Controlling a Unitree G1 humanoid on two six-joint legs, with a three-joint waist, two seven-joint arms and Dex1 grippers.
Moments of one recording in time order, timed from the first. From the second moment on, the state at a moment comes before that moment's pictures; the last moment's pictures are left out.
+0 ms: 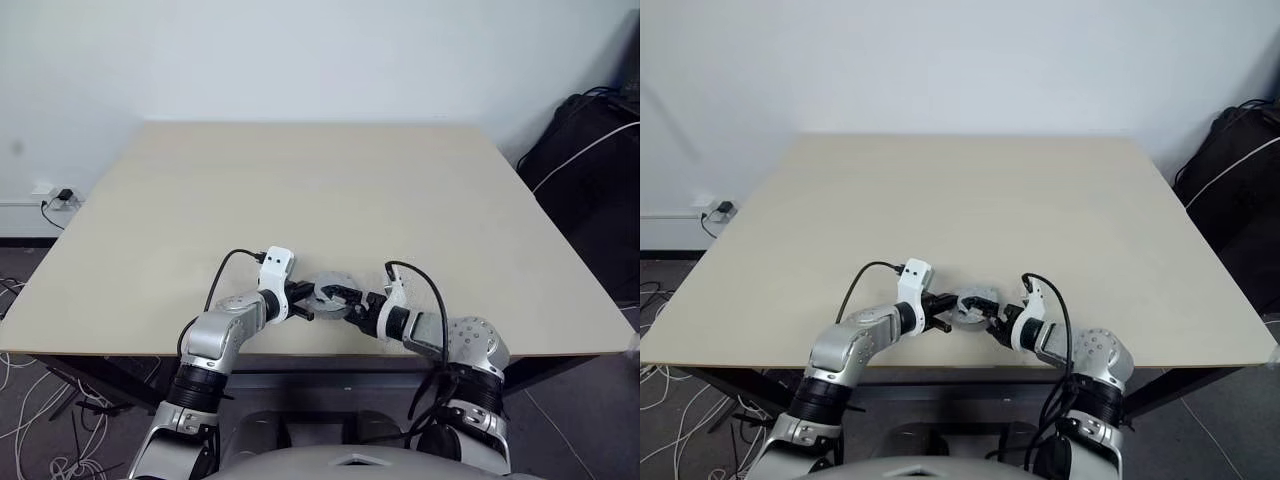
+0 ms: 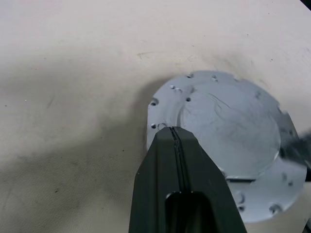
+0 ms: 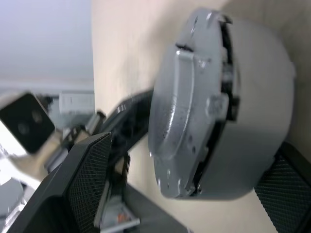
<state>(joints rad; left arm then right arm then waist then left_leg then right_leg) -0.23 0.08 -0.16 0.04 -0.25 0.80 -0.44 -0.27 0.12 -0.54 0.06 0.66 1.42 0.28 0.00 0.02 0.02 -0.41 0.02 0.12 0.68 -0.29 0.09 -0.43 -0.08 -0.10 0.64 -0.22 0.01</state>
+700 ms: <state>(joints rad) -0.22 0.09 -0.16 0.04 -0.26 0.80 -0.44 -0.24 0.11 -0.55 0.03 0.72 1.36 0.19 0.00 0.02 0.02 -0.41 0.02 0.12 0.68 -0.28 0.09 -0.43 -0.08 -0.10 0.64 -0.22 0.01</state>
